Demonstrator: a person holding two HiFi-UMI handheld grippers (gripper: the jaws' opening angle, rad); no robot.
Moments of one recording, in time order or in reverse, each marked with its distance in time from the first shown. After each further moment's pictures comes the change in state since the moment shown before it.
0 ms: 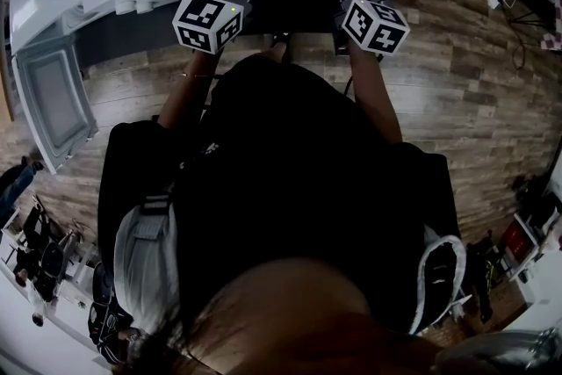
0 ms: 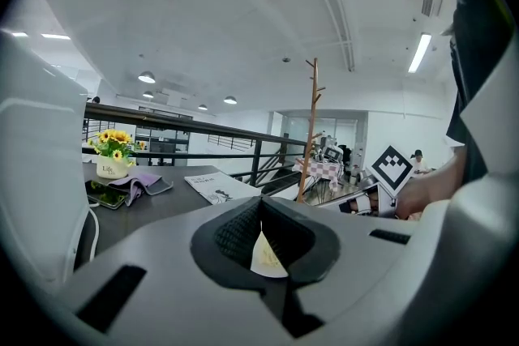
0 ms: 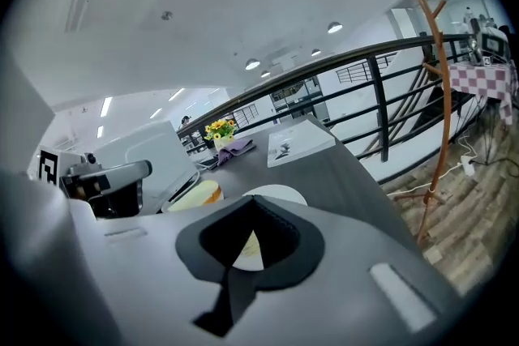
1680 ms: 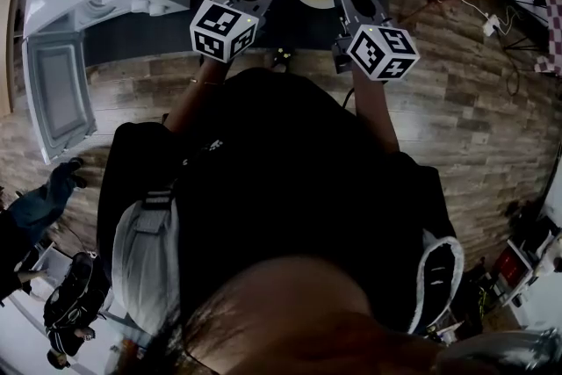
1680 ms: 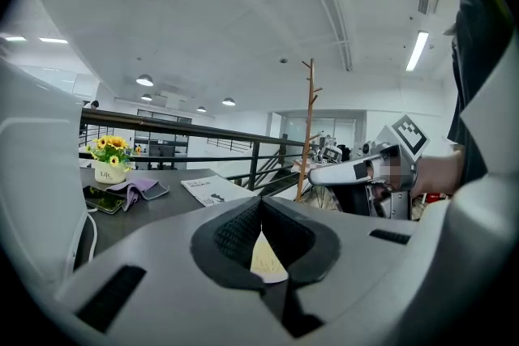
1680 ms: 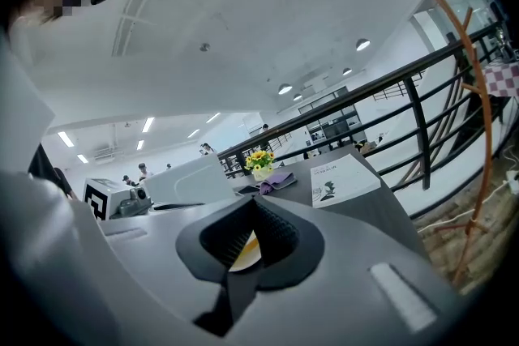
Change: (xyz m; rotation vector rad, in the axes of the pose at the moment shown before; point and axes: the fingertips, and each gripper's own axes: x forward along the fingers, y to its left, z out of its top) left arm 0.000 -0.018 0.009 0.020 -0.007 -0.003; right arm -0.040 0.069 0.064 -0.089 -0.184 0.252
